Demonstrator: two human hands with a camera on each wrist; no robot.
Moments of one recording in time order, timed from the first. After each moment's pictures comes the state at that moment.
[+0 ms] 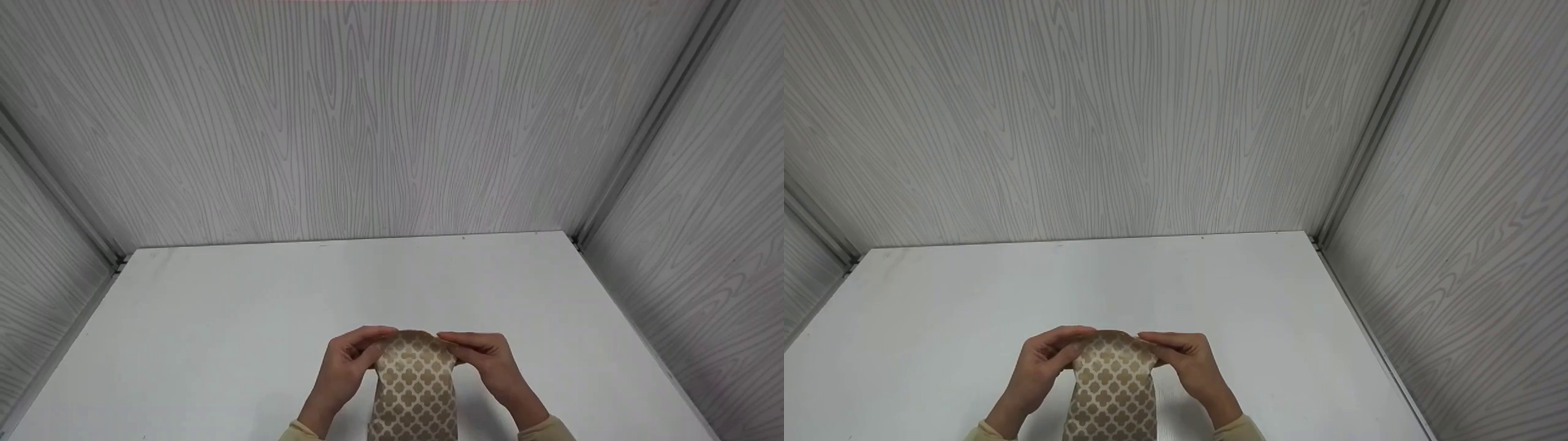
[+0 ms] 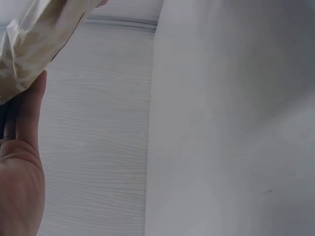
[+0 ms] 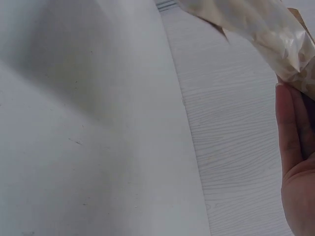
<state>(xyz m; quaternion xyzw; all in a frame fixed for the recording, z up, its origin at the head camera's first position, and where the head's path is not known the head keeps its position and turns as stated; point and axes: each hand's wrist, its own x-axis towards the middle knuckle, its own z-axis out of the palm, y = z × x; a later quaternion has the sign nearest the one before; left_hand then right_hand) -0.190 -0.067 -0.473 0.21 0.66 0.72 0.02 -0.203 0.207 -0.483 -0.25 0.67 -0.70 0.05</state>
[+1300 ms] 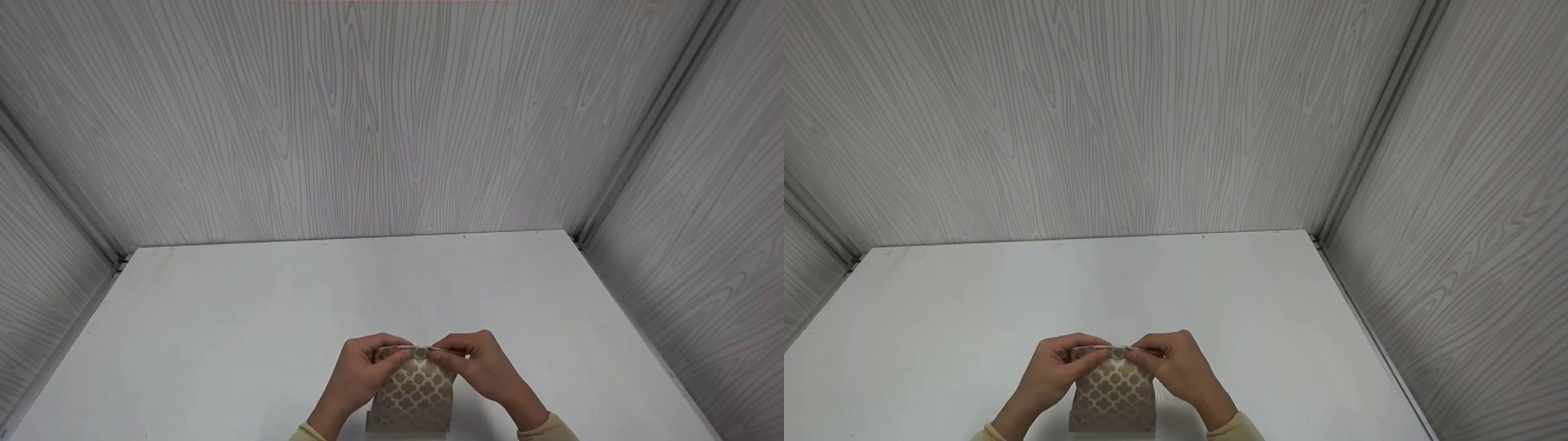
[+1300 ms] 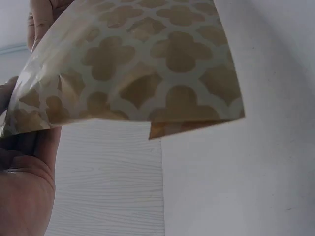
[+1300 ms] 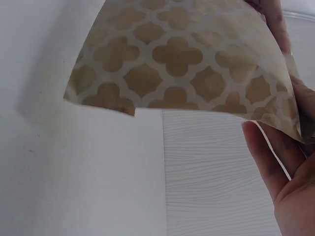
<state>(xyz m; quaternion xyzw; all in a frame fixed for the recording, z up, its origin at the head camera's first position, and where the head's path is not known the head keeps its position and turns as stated) -0.182 -0.048 -0.462 0.20 0.72 0.66 0.01 -0.194 0.186 -0.454 -0.30 0.77 -0.56 0.02</state>
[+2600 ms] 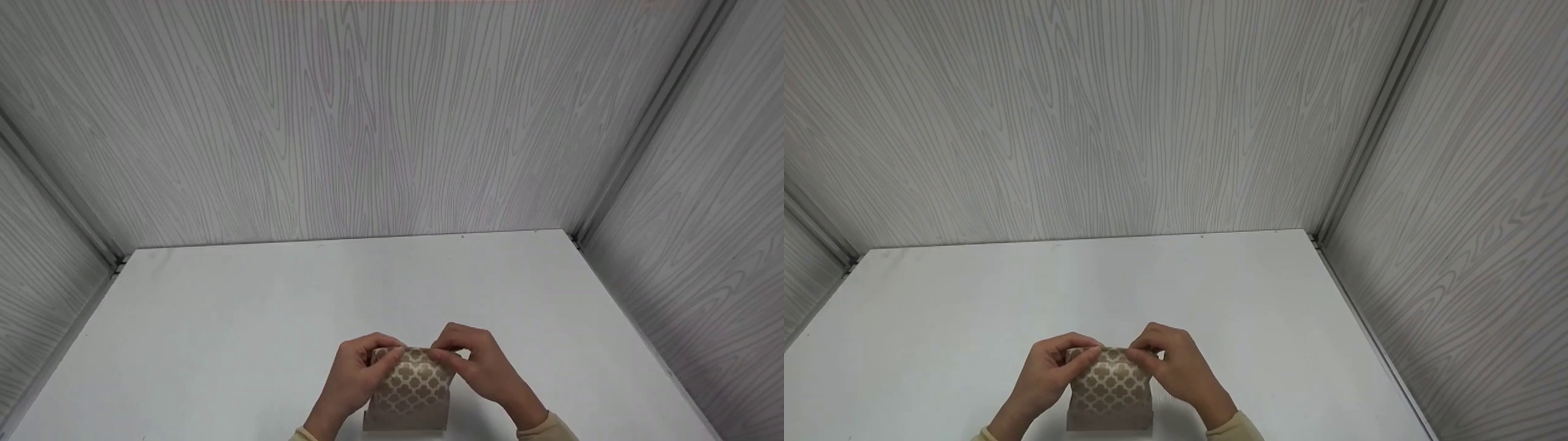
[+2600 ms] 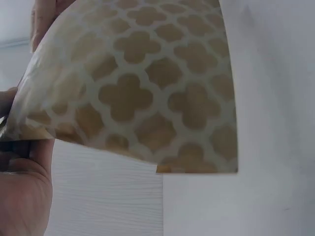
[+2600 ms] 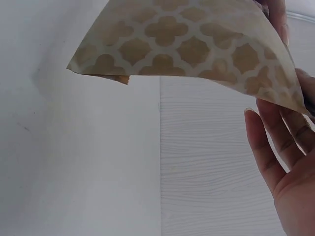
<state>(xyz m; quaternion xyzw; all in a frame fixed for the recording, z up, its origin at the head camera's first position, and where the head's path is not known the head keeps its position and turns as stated) -0.179 -0.051 -0.461 0.19 0.71 0.68 -0.01 -0.183 0.177 -0.426 -0.36 0.76 -0.53 -0.06</state>
